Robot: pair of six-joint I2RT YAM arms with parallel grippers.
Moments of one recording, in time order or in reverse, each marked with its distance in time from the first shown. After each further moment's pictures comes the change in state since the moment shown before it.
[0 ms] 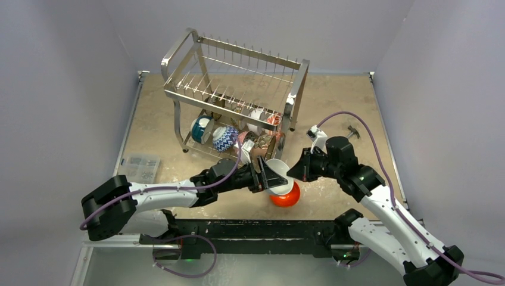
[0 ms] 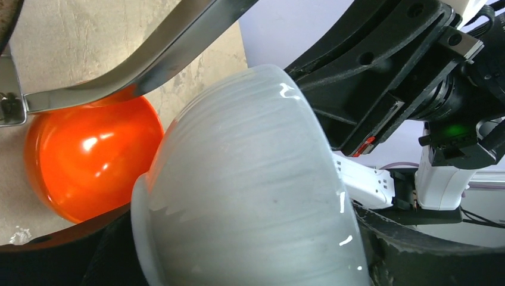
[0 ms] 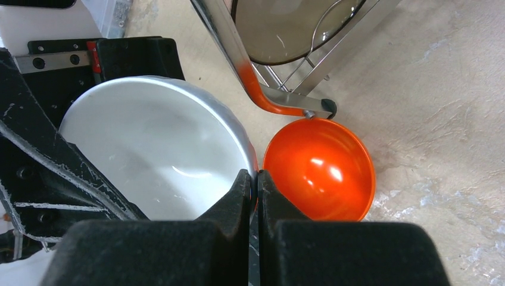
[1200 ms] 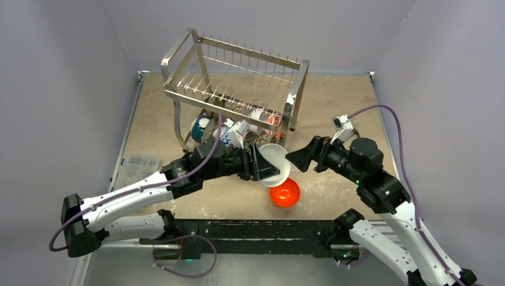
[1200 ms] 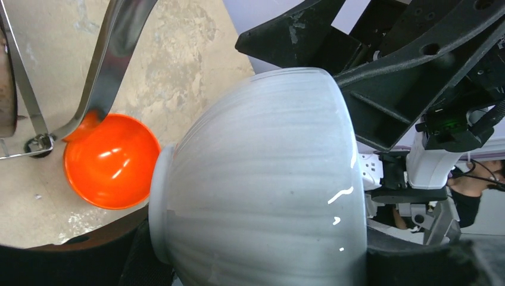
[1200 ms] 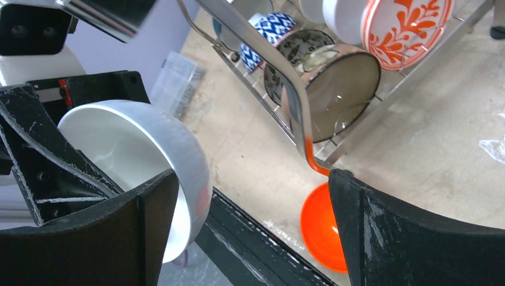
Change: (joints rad) left arm 0.018 -0.241 0.330 -0.613 -0.015 0.271; right arm 0.014 -0.126 0.166 -0.005 0.187 0.094
